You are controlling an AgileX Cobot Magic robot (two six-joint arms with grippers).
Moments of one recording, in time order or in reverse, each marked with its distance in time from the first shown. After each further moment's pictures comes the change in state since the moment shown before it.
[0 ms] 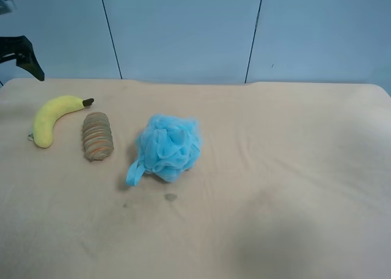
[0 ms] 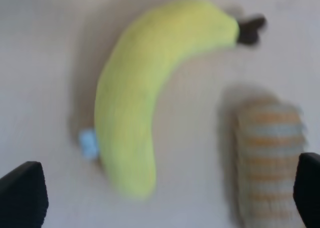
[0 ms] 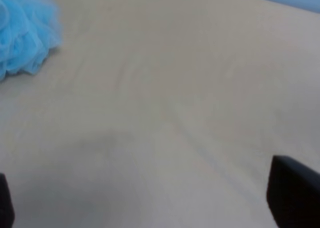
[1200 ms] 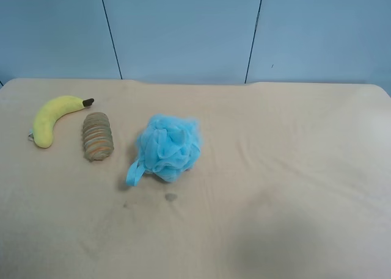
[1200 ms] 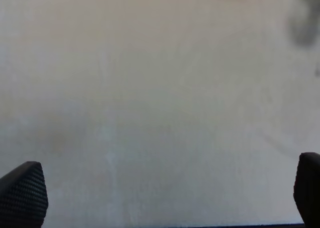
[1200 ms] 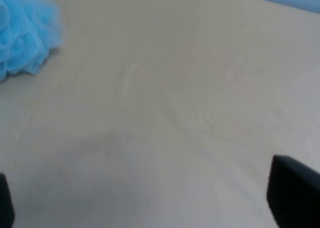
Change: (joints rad) left arm -0.170 -1.391 0.789 0.167 0.321 0.009; right arm 0.000 0.000 0.000 0.000 0.000 0.000
